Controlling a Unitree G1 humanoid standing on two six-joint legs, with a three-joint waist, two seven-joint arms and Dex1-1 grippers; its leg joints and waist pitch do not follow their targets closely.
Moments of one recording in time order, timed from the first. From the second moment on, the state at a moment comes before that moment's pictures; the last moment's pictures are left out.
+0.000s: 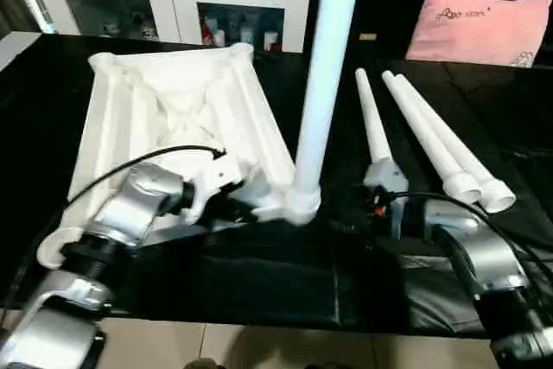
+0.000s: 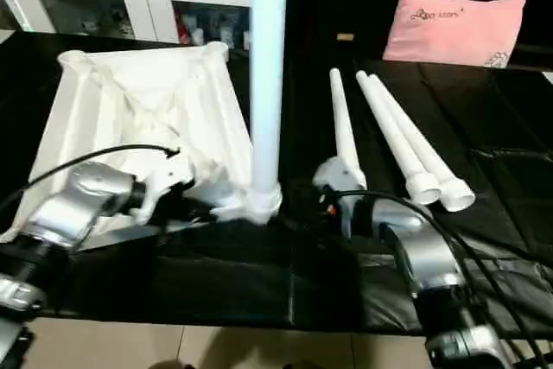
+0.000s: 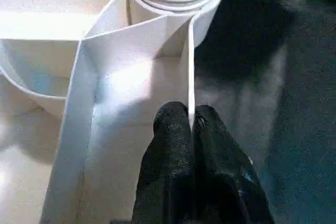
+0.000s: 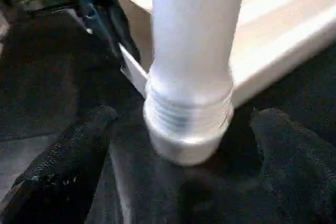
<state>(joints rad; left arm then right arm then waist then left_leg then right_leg) -0.60 0.51 -0.34 0.48 0.01 0.25 -1.31 -0.41 -0.41 0.17 0.34 0.20 0.20 1.12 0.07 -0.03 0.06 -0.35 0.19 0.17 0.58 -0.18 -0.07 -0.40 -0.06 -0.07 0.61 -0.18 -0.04</state>
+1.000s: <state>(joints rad) -0.60 0.53 -0.41 0.44 0.00 0.22 -1.44 -0.55 -0.38 0.28 0.53 0.18 0.11 1.38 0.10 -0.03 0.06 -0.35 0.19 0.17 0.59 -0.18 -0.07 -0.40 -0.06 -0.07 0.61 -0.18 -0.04</state>
